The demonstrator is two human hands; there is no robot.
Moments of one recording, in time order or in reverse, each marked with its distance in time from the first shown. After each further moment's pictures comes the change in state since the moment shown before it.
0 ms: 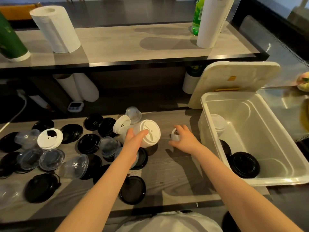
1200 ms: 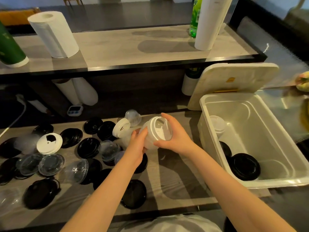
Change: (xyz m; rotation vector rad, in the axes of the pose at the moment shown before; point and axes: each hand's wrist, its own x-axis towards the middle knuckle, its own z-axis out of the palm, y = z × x) left_hand -0.009 0.014 0.017 -0.161 -0.048 -0.087; right_hand -0.023 -0.045 -0.011 0.364 0.131 -0.291
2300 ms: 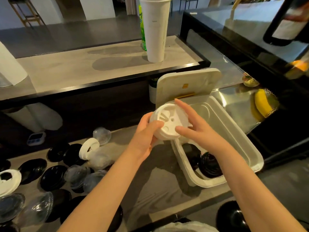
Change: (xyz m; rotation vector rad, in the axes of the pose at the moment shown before) left_hand -0.052 0.033 0.124 0.163 -0.551 0.229; right_hand -0.075 -0.006 -0.146 0.248 0.130 -0.053
